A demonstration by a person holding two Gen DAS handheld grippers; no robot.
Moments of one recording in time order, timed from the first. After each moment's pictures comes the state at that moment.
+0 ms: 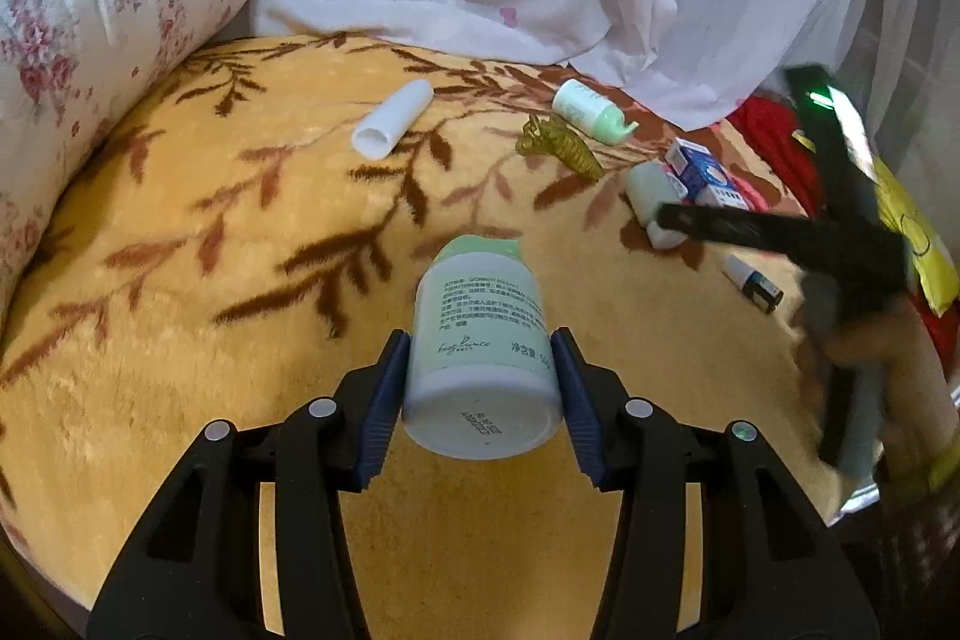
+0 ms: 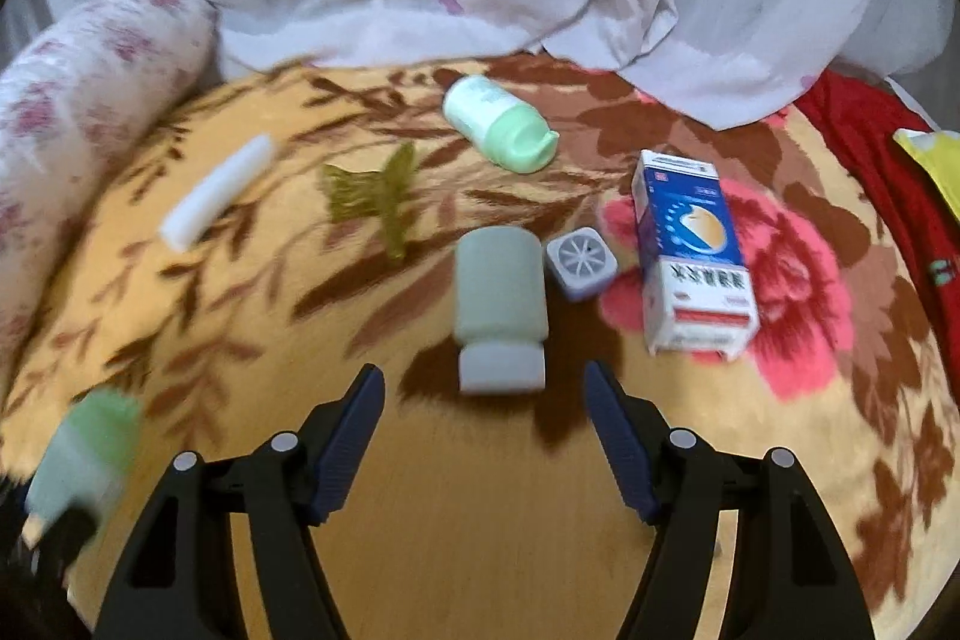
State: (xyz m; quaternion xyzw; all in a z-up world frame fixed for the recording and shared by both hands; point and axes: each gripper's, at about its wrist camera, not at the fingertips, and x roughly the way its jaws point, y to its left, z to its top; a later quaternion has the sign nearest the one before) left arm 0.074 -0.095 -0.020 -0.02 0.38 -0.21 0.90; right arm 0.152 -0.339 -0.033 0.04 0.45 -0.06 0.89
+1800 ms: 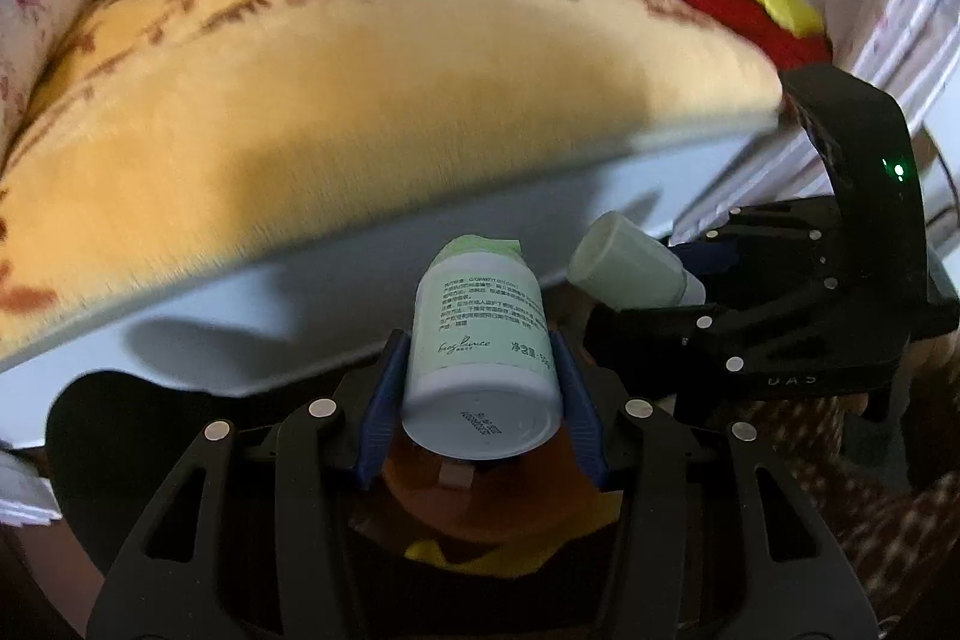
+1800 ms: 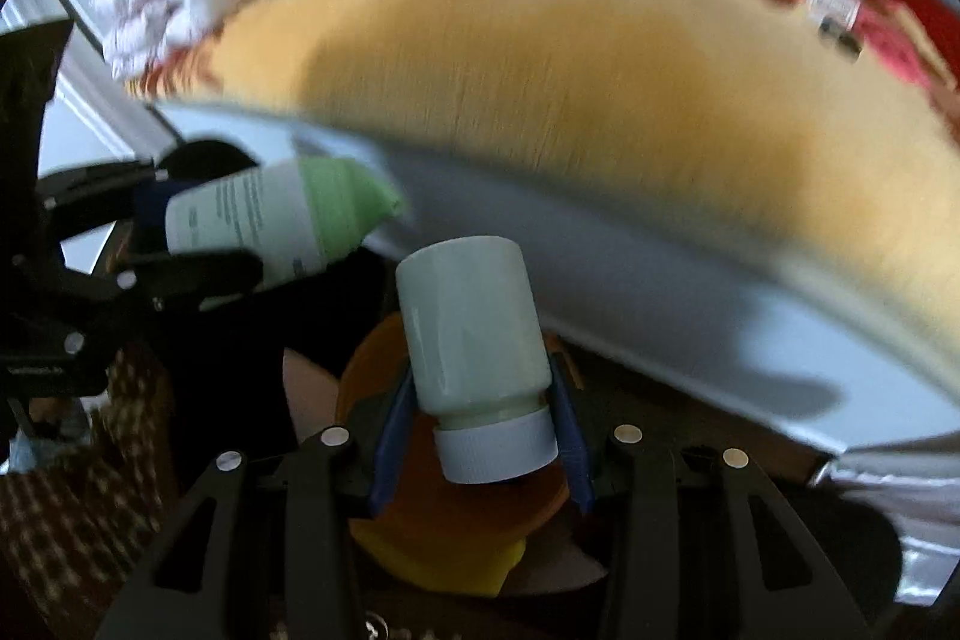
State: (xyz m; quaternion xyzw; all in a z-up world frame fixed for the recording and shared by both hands) left arm -0.123 -0.060 -0.060 0.10 0.50 -0.35 0.79; right arm -0.157 -0.219 -0.087 0.01 0.58 0.16 0.80
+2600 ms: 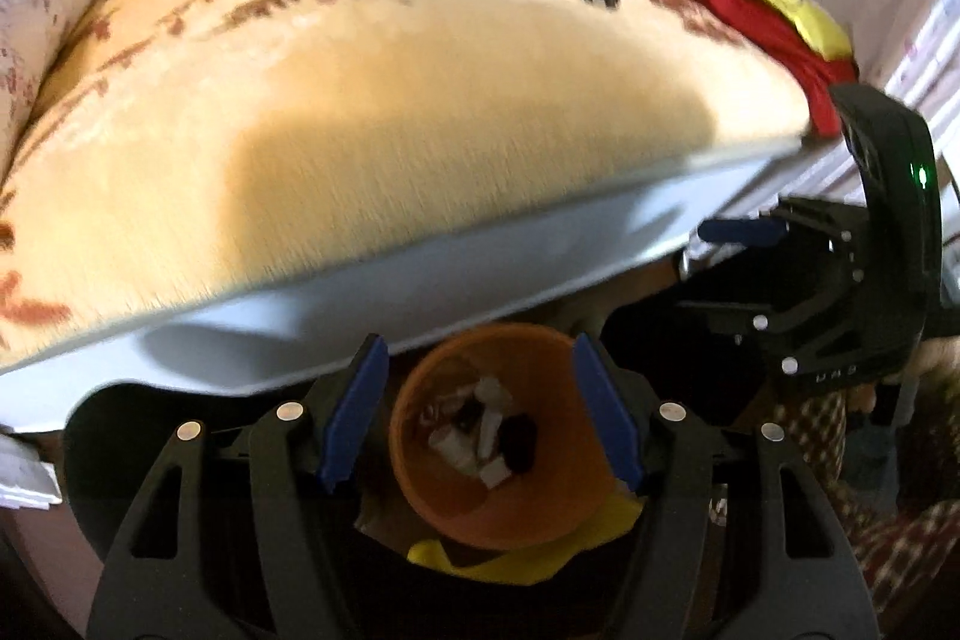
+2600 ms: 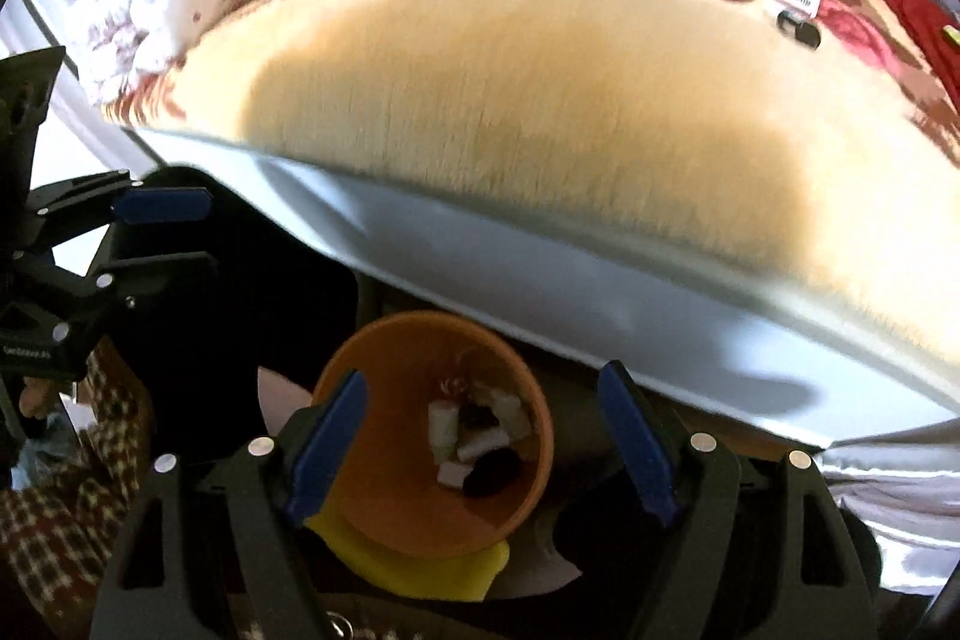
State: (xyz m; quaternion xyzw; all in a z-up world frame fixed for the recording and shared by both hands) left arm -0.087 -0.050 -0.044 0.07 0.50 -0.32 0.80; right arm -0.142 -0.254 -0.058 0.02 0.54 0.12 0.83
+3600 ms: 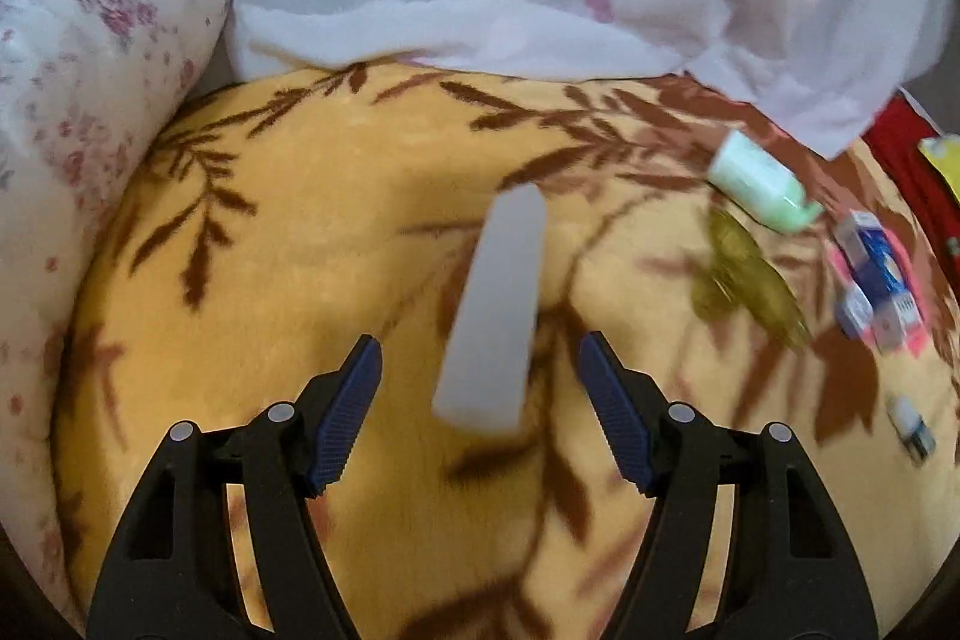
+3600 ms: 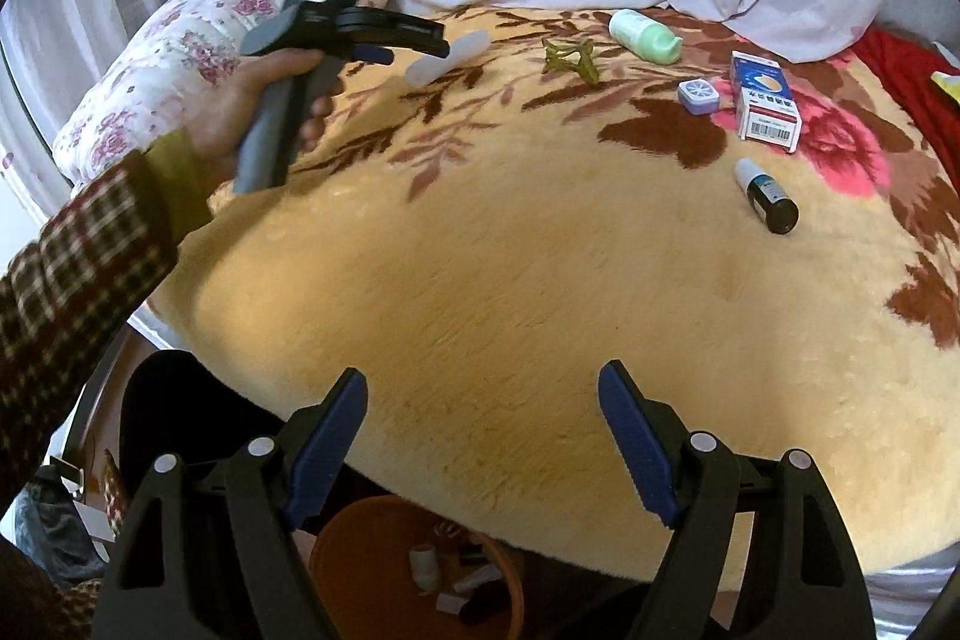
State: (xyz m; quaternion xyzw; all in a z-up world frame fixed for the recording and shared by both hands) left arm 0.282 -0.120 -0.018 0.06 0.42 -0.16 0.89; right arm -0.043 -0.286 -0.020 0.07 0.46 0.11 0.88
